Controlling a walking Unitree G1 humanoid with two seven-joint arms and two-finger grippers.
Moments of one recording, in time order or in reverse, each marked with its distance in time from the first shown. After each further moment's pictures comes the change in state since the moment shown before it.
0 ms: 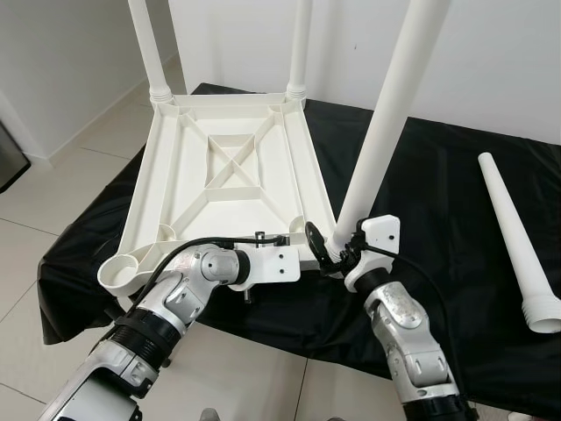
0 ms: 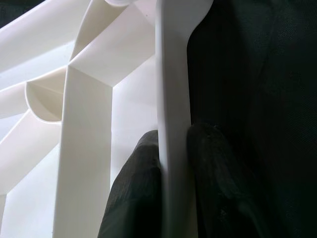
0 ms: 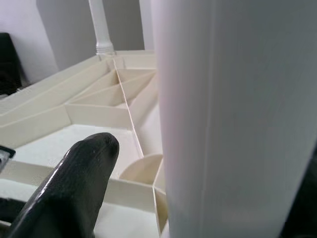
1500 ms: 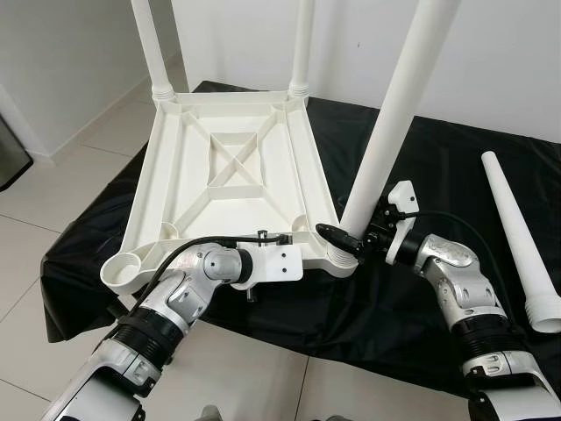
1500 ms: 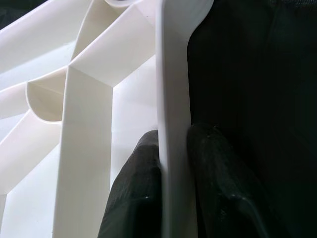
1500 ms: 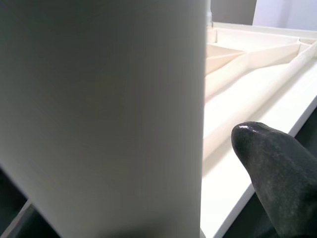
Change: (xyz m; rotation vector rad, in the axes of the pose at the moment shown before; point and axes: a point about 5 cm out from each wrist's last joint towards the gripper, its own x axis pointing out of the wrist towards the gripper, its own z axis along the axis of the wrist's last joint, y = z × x) left arm 0.002 0.000 0.003 0.003 -0.006 0.000; right arm 0.027 -0.071 0.001 -0.042 0.124 0.543
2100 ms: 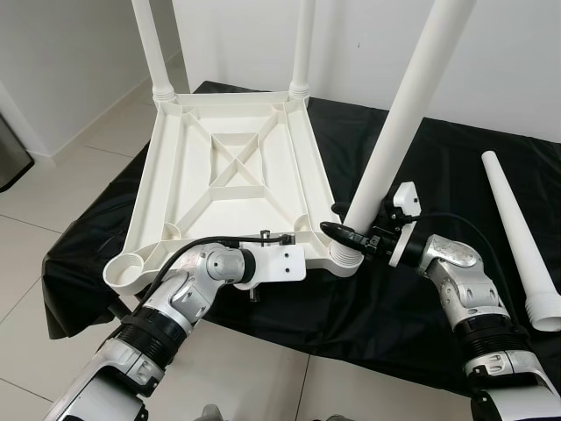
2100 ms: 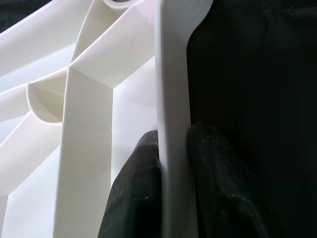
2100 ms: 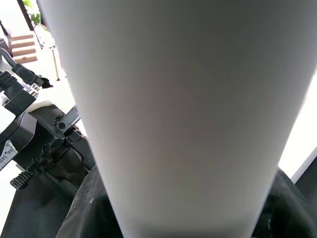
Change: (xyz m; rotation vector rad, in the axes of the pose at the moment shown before) left arm 0.002 -0.001 0.001 0.001 -0.002 -0.007; right arm -0.003 0.003 0.000 -0.012 -0.017 0.071
